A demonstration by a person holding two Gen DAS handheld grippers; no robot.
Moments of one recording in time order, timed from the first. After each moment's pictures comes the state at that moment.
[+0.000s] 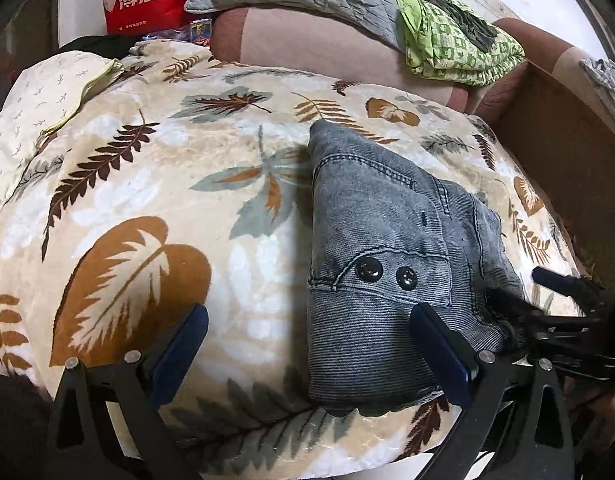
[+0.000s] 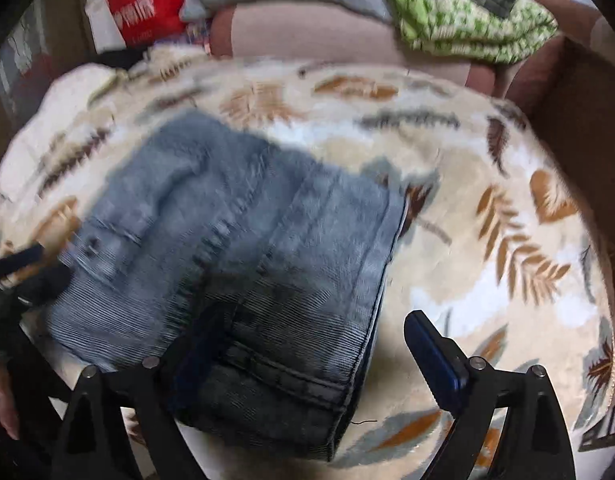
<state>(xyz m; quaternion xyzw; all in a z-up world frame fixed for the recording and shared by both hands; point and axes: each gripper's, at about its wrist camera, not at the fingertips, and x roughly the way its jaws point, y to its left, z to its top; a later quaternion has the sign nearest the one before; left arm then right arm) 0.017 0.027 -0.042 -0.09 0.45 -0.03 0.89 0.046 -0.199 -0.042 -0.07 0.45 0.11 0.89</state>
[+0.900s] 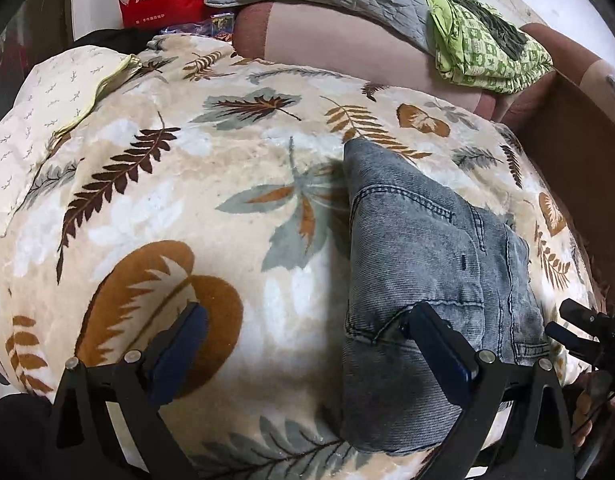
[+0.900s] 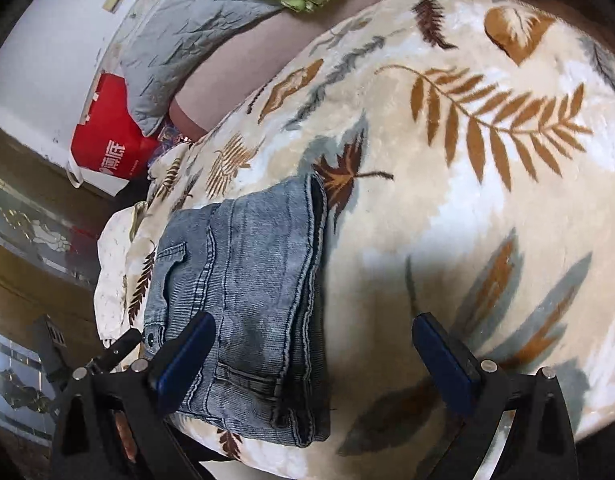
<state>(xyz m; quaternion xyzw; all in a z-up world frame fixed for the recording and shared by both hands) 0.046 0.044 -0.037 -0.09 0.47 0.01 0.88 0.060 -0.310 -0.068 0.27 0.47 0.16 0.82</state>
